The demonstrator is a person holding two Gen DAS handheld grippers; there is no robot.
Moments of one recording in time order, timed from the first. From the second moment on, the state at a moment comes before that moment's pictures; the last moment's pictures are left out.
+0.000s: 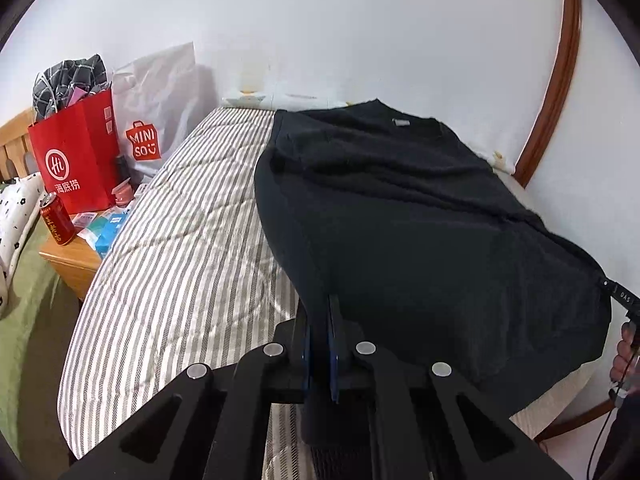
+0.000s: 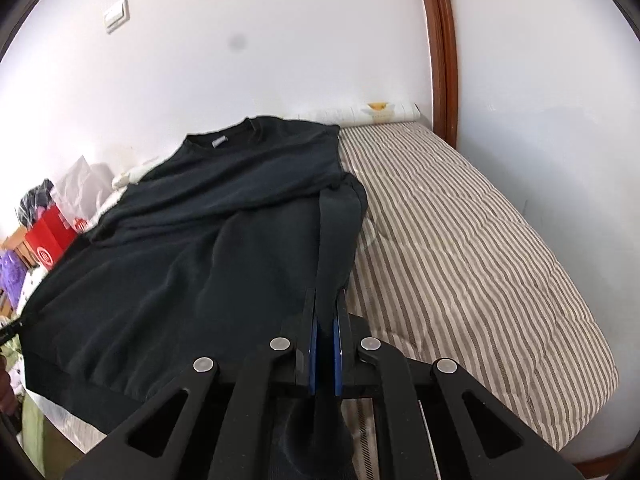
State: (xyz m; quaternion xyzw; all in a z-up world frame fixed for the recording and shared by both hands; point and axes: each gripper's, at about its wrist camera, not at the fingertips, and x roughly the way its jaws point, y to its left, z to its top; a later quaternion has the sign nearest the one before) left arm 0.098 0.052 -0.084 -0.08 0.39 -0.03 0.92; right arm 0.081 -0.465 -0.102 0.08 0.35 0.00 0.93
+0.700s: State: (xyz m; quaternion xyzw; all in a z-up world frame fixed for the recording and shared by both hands) left arm 0.182 0.073 -0.031 -0.15 0.34 0.00 0.93; right arm 0.170 -0.462 -0.035 0.11 0.30 0.00 0.95
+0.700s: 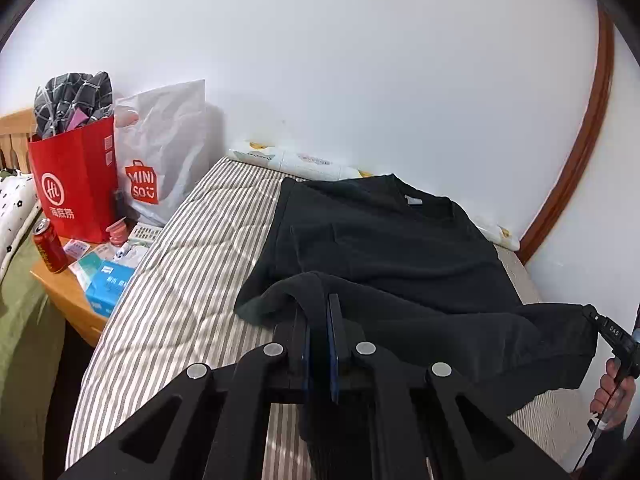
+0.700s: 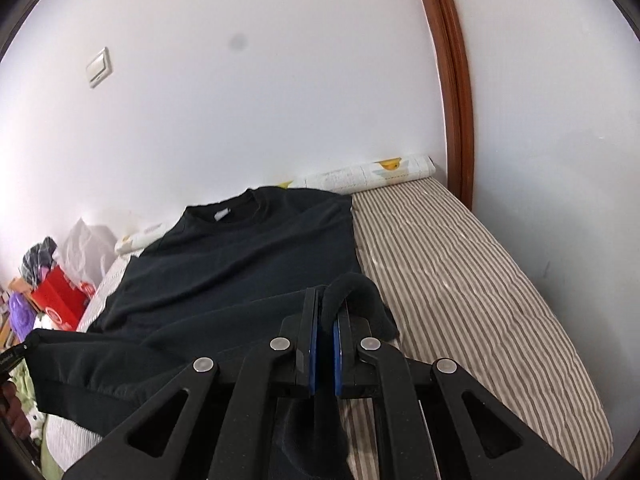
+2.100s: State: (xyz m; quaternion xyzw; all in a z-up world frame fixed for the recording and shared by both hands) left arm 0.321 0.077 -0.089 -0.09 0.42 0.05 0.90; right arm 0.321 -0.445 -0.085 0.07 0.35 0.02 0.93
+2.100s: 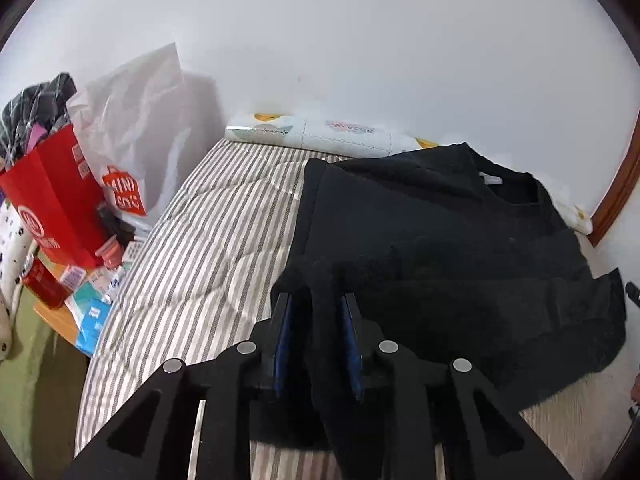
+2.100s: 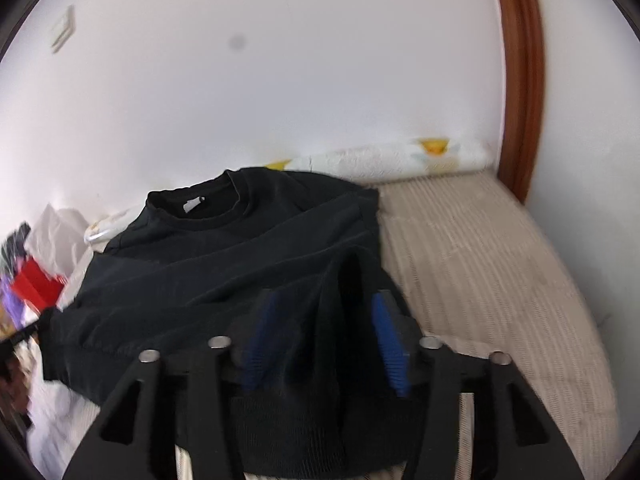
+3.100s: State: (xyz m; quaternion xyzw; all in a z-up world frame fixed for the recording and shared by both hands) left arm 0.283 0.109 -0.146 -0.15 0.45 0.01 0.88; right arm 0.299 -0.461 -0.143 0.09 0.44 -0.04 0.89
